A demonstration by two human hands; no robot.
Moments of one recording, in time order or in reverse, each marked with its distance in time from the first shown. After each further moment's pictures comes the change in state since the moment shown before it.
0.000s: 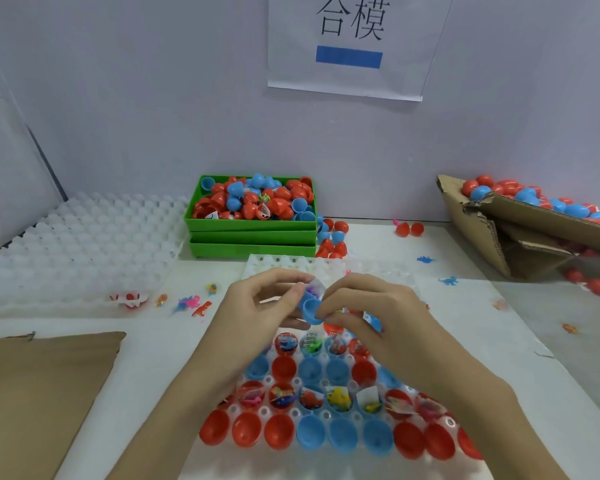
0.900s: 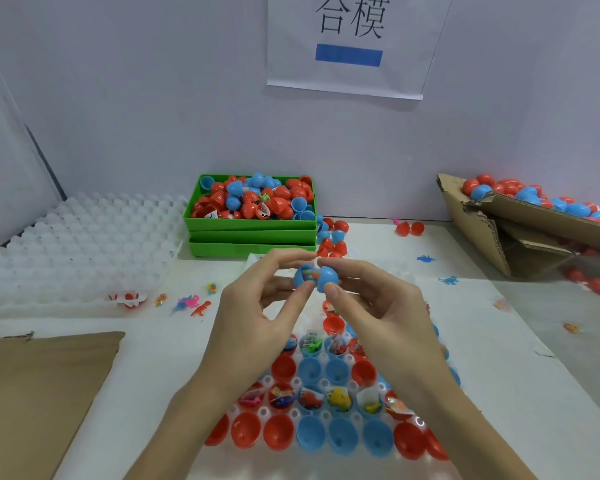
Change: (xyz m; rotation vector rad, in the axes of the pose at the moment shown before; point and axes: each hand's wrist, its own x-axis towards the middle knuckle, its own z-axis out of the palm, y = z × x) left_hand -0.005 0.001 0.008 0.223 0.105 0.389; right_hand 0.000 -0.026 0.019 0.714 0.355 0.250
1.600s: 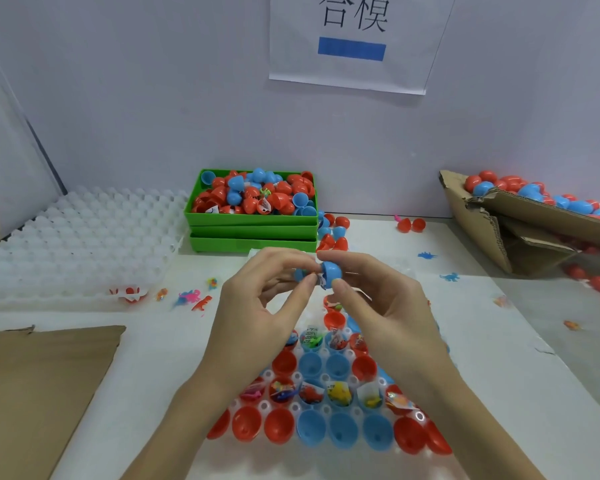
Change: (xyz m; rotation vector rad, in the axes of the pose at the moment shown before) left_hand 0.001 0.001 0.001 -0.015 0.015 0.045; right_hand 0.001 0.002 0.000 -0.049 -0.032 -0.006
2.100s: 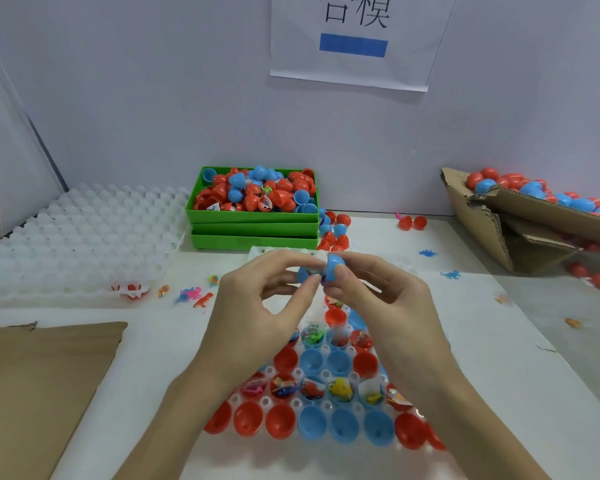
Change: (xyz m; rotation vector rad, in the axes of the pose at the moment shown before) left_hand -0.001 0.003 -0.005 0.076 -0.023 0.005; right_hand -0.002 -0.004 0.003 0.202 0.109 0.136
